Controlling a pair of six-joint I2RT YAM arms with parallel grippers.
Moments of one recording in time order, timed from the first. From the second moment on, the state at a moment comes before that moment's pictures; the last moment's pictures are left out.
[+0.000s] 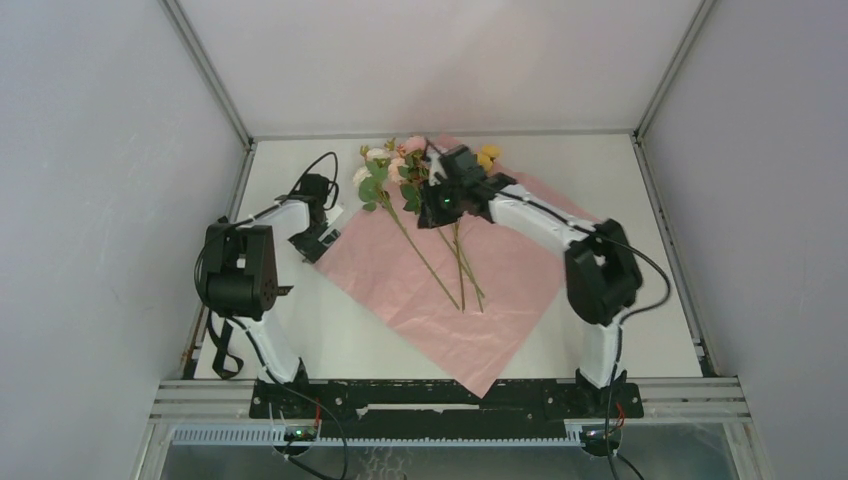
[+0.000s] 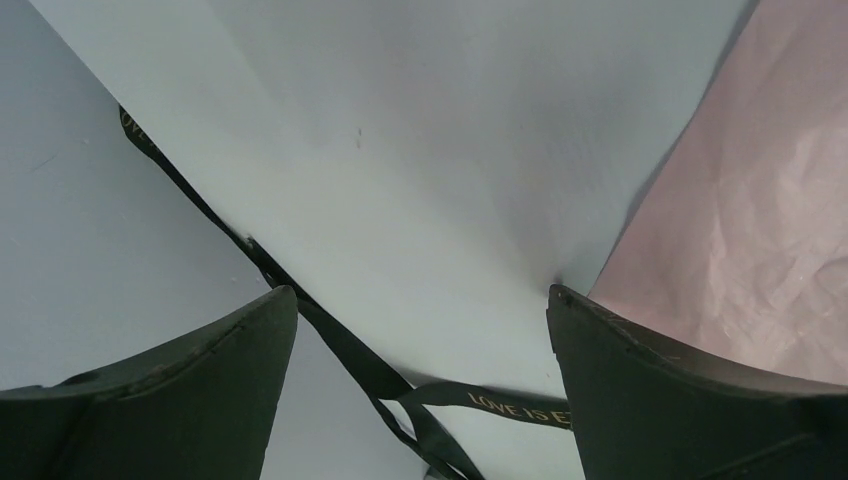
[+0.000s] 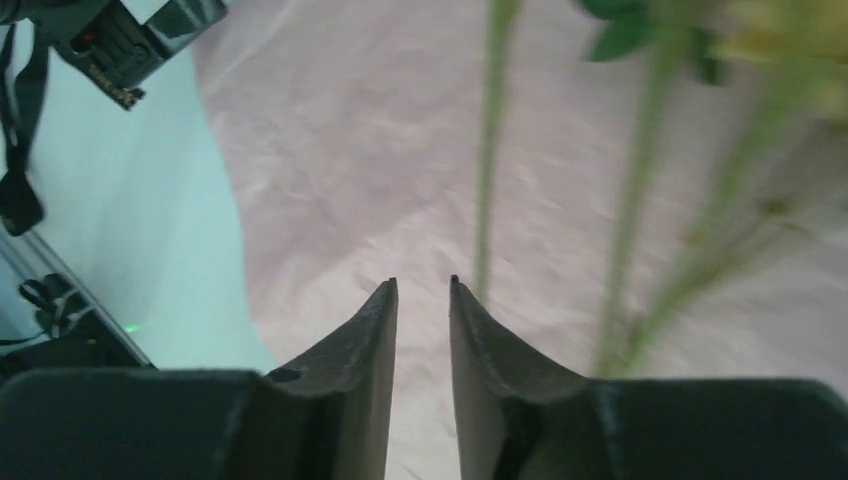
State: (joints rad) left arm -0.09 1.84 1.15 -0.54 -0.44 0.60; right arm 0.61 1.86 1.53 -0.47 -0.28 0.28
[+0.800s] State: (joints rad) left arm -0.38 1.67 0.94 -0.48 -0.40 0.68; right arm 0.70 2.37 1.88 -0.42 -0.08 0.45
